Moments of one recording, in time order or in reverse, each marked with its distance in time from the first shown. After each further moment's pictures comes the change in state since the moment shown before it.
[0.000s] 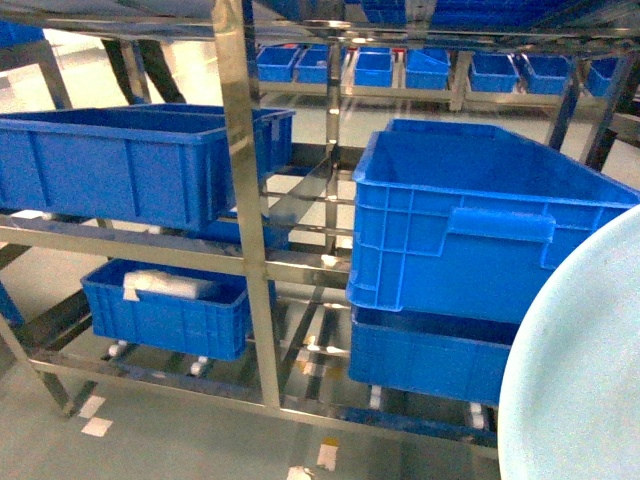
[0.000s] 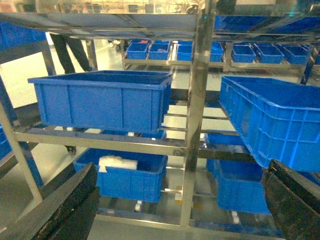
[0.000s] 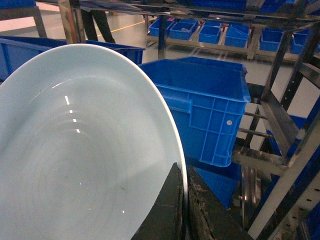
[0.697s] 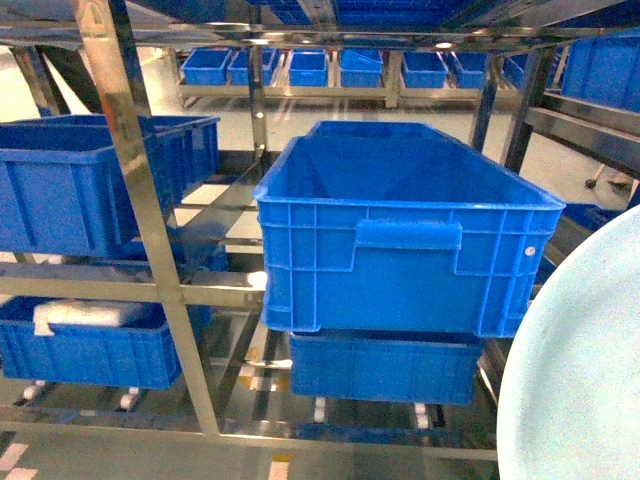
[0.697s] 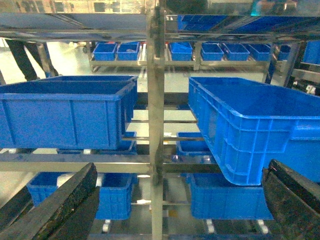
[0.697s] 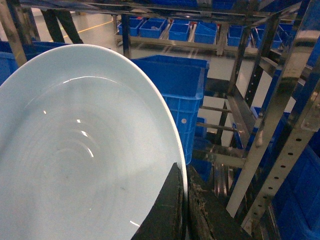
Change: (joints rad) left arm 0.000 0.000 0.000 0.000 0.000 0.000; right arm 0.000 0.000 0.000 0.000 0.000 0.000
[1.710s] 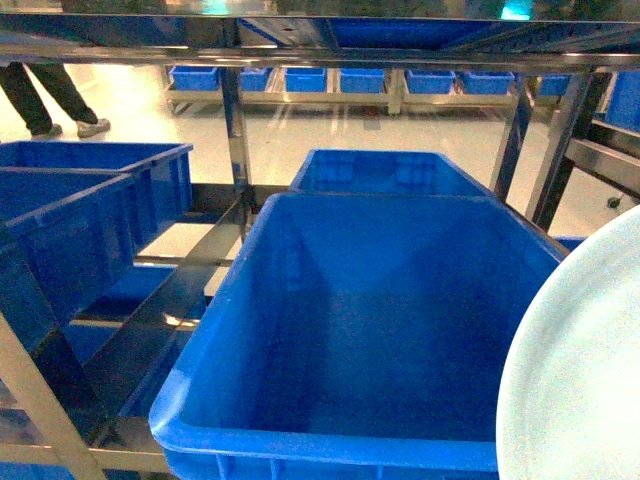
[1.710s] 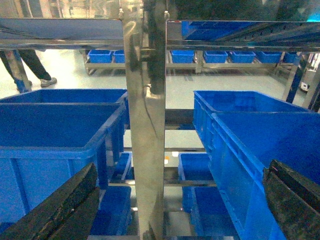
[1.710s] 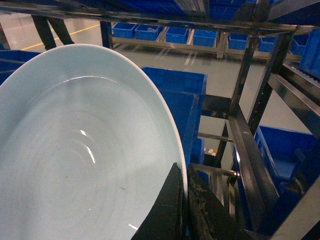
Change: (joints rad) left arm 0.000 0.000 0.000 -0.001 0.000 0.000; right arm 0.000 0.000 0.000 0.000 0.000 0.000
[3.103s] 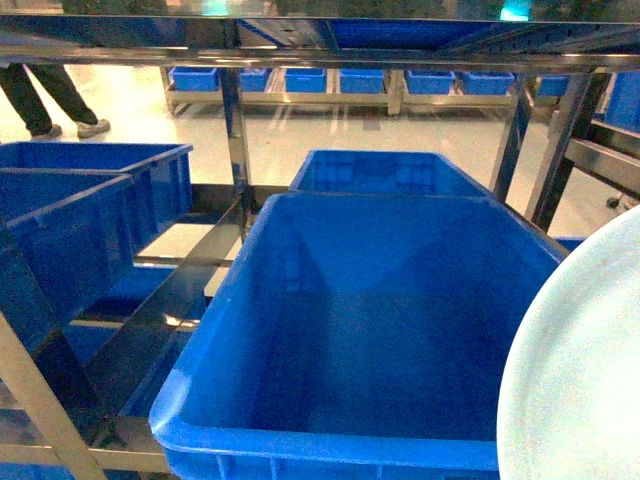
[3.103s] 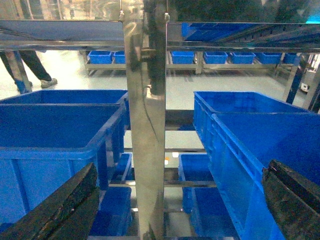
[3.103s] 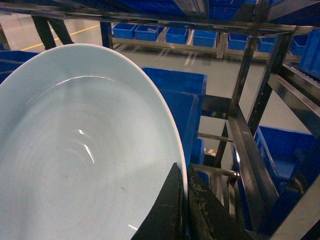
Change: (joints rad) left arm 0.000 0.000 0.000 0.001 0.000 0.000; right arm 0.000 0.000 0.000 0.000 0.000 0.000
